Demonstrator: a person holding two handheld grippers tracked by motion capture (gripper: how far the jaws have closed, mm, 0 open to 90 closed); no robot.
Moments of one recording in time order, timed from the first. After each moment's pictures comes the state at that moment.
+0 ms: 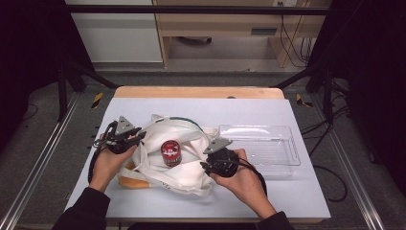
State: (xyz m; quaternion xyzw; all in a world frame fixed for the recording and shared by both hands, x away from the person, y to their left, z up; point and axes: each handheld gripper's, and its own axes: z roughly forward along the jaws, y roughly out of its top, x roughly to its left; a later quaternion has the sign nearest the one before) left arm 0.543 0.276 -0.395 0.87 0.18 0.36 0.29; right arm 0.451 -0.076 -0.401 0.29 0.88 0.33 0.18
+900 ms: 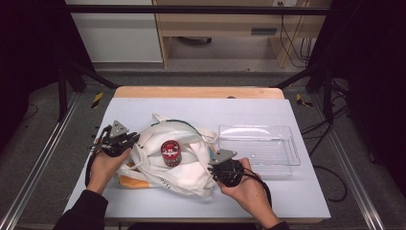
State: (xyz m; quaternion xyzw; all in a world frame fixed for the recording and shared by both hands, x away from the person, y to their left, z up) left arm 0.545 0.297 -0.412 0.87 0.19 0.35 0.28; right arm 0.433 -0.089 -0.422 0.29 0.88 0.32 0.20
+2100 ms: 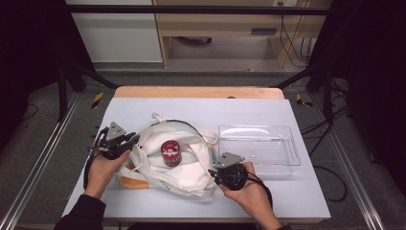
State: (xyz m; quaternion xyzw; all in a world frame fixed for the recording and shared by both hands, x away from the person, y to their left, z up) left arm 0.528 0.297 -0.406 0.86 0.20 0.35 0.31; right arm 0.428 -0.101 -0.432 0.29 0.86 0.36 0.20
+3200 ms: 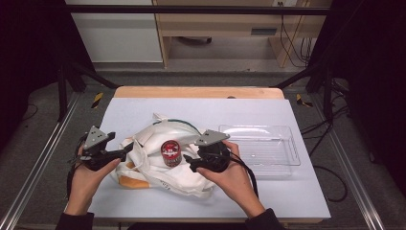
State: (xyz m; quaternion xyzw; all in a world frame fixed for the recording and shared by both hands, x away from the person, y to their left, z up) left arm 0.481 0.320 -0.380 0.82 0.25 0.36 0.36; right arm 0.451 -0.050 -0.369 0.29 0.83 0.43 0.19
